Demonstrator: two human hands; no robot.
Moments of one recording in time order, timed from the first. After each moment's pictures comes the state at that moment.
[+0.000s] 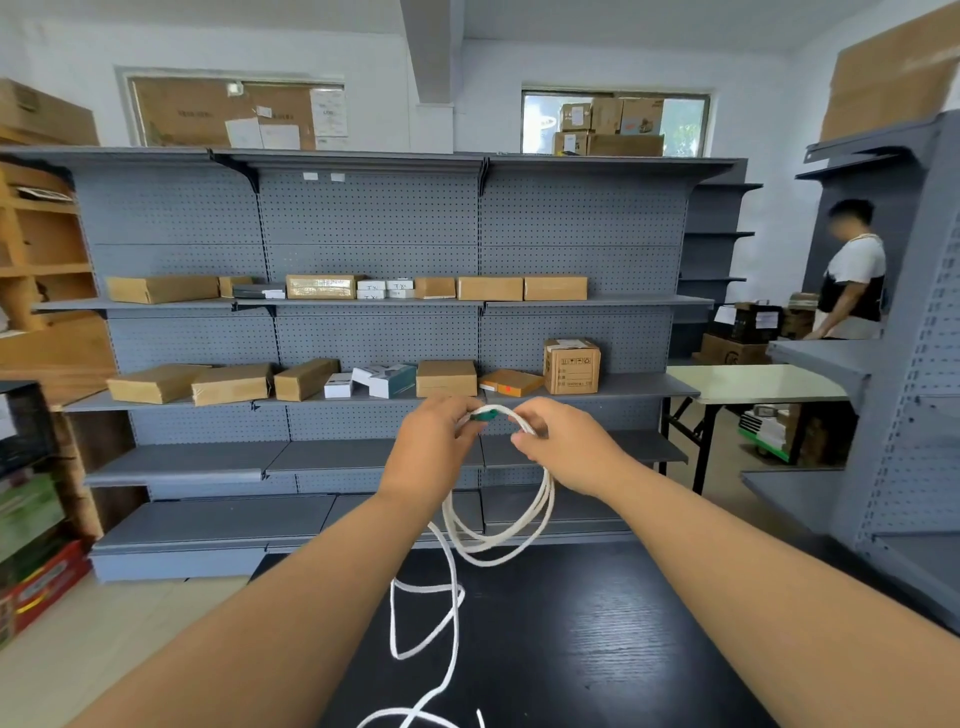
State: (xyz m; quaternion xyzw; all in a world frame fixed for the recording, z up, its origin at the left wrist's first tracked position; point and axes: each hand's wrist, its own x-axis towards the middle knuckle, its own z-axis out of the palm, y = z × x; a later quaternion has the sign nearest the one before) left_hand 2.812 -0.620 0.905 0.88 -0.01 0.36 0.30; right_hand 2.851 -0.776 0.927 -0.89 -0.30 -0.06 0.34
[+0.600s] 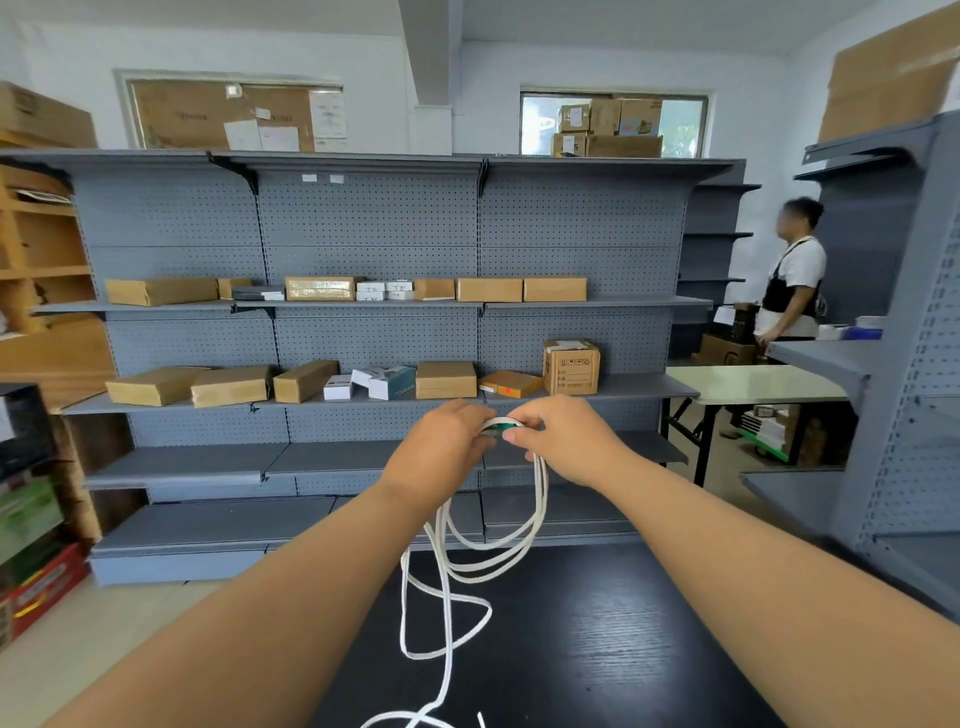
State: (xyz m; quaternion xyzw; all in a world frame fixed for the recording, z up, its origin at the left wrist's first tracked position) left_hand 2.817 -0.618 0.912 0.94 -0.08 0.29 0.16; right_hand 2.852 -0.772 0.936 -0.89 -0.32 -0.08 0.31
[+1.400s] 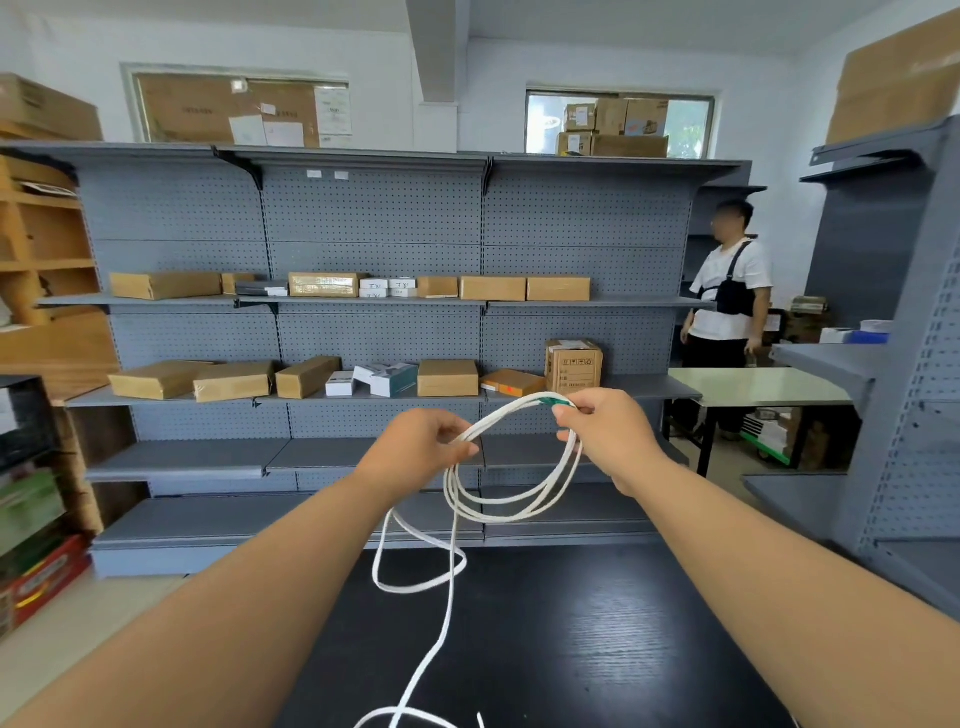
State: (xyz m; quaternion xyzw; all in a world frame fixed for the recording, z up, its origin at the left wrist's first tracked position) left_hand 2.805 -0.596 0.915 0.91 -0.01 0.18 0.37; right_hand 2.870 -0.791 0.927 -0.82 -0.16 -0.10 0.54
